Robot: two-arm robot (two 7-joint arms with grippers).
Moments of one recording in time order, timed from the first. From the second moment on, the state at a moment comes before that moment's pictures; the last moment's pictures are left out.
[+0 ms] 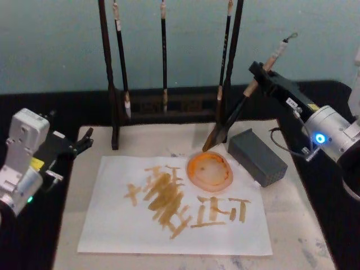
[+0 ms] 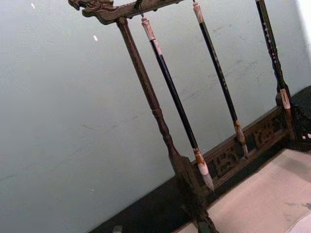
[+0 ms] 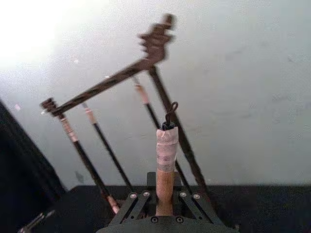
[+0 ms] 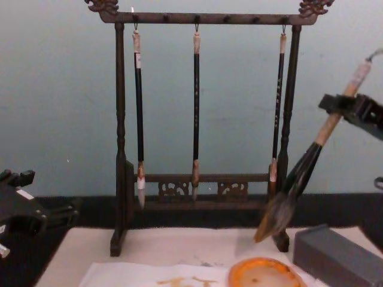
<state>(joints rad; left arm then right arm) -0.20 0.60 0.45 -1.41 -0.25 -0.12 0.03 0.33 0.43 -0.33 -1.42 0.96 0.07 0.32</state>
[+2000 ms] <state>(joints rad) -0.20 0.60 0.45 -1.41 -0.25 -0.12 0.03 0.06 0.77 -0.27 -1.71 0.78 -0.05 0.66</state>
